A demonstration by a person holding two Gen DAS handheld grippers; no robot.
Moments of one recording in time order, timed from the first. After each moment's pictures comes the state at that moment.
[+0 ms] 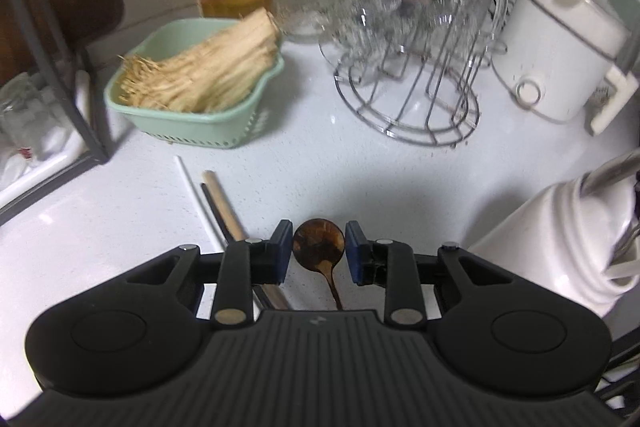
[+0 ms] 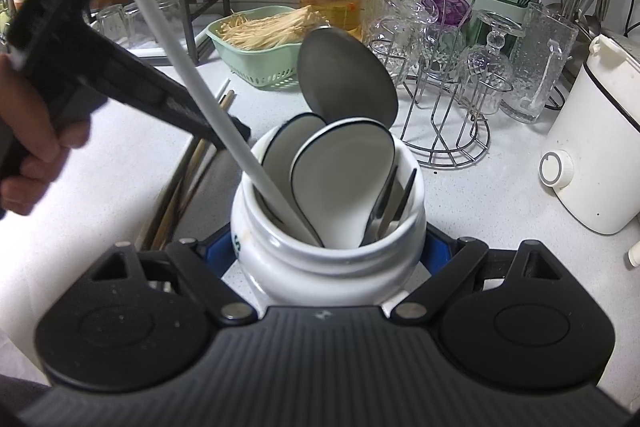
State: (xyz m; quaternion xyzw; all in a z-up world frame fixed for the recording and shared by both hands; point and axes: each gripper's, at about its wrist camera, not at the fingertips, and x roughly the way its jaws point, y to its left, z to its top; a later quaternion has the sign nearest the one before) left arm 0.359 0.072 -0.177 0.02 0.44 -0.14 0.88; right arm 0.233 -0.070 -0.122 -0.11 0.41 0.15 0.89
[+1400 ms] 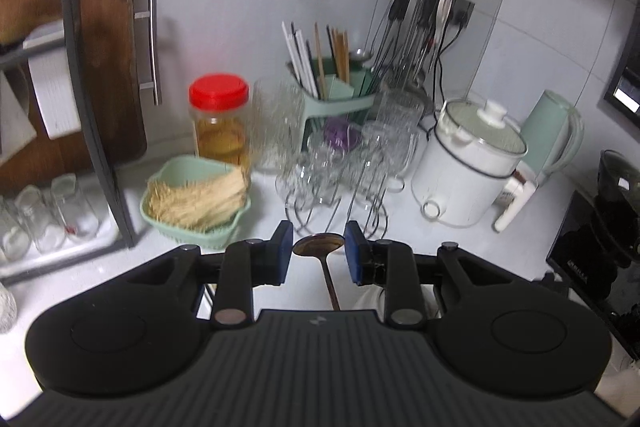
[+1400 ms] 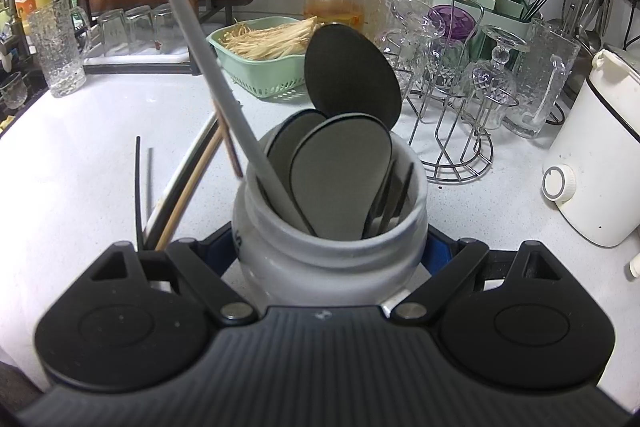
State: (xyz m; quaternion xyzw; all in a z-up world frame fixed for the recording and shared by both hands) left arm 0.281 0.085 -0.020 -0.03 0.32 -0.18 0.93; right arm 0.231 -0.064 -0.124 -0.12 0.39 0.16 0.90
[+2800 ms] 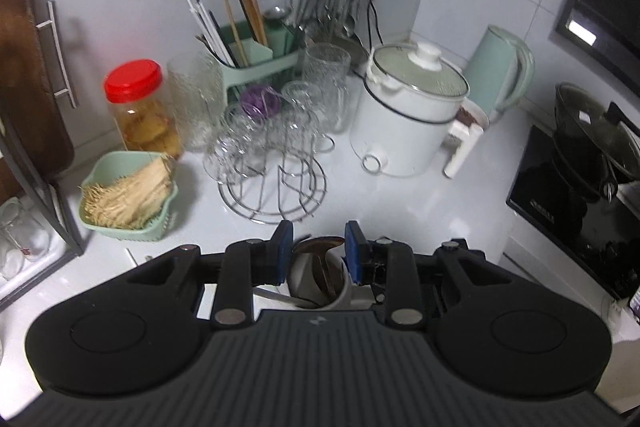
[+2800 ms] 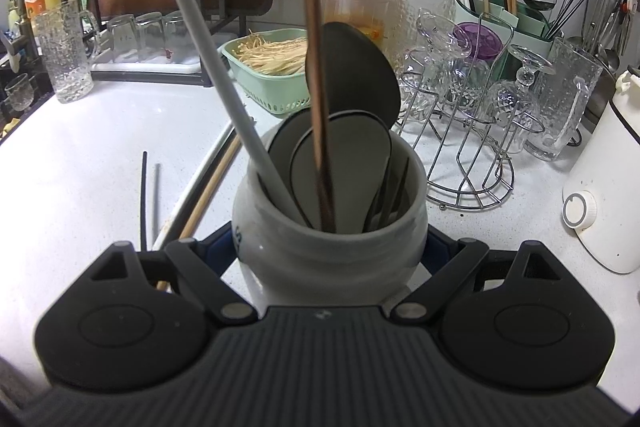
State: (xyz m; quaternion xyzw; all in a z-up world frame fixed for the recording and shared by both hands) left arm 0.286 0.022 -0.020 0.03 0.39 -0.27 0.88; right arm 0.246 -0.051 -0.128 -0.12 0.38 0.18 0.90
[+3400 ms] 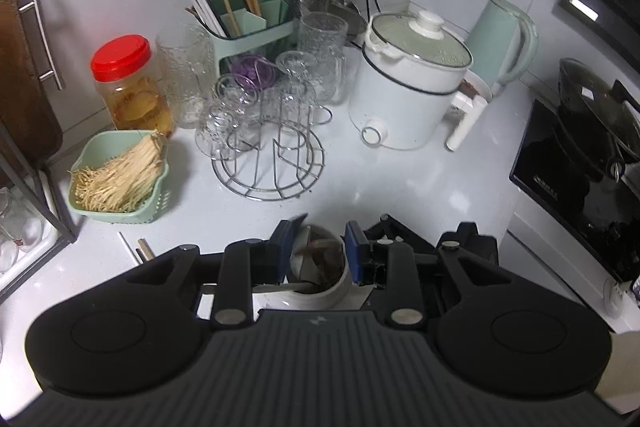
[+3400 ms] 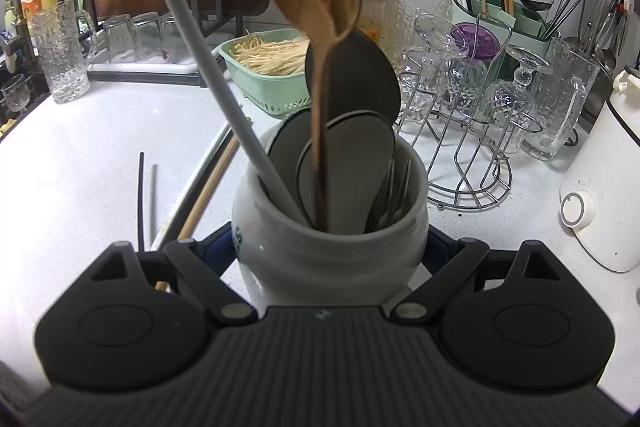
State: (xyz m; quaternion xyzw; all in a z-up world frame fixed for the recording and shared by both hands) left arm 0.295 0.016 -0.032 0.04 0.42 -0.26 0.87; right arm 0.246 -0.049 -0.128 -0.12 0.38 0.17 0.90
